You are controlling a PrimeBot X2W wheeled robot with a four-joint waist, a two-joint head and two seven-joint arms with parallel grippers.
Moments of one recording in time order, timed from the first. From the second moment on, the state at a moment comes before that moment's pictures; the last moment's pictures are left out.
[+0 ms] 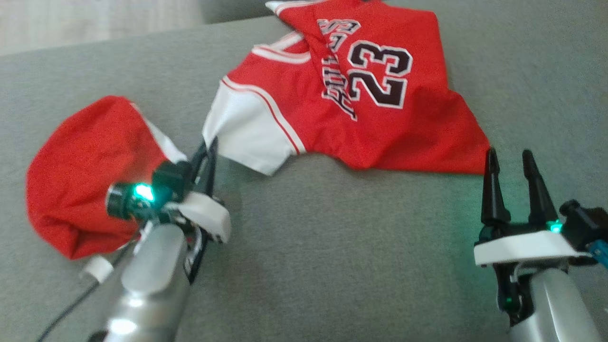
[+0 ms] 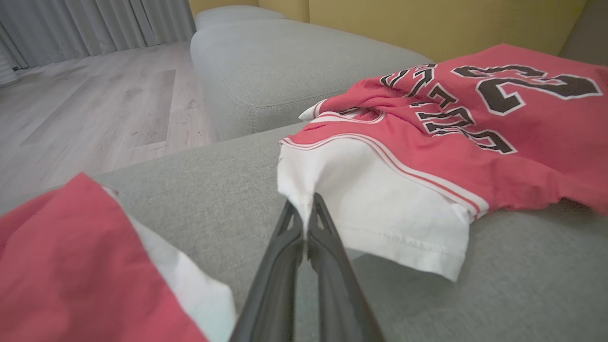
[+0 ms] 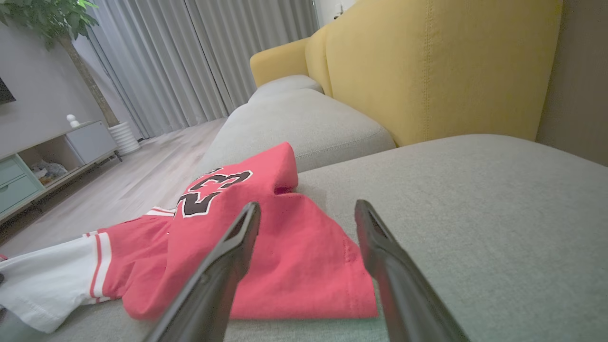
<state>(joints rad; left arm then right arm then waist) -0.62 0.09 -0.36 0.86 -0.18 -0.05 -0.23 -0.15 -0.05 -0.01 0.22 0.27 0.13 -0.25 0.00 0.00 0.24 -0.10</state>
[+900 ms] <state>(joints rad) -0.20 0.06 -0.55 0.43 -0.23 0.05 -0.08 -0.13 -0.05 -0.04 0.35 0.24 0.13 -0.25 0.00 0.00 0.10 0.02</state>
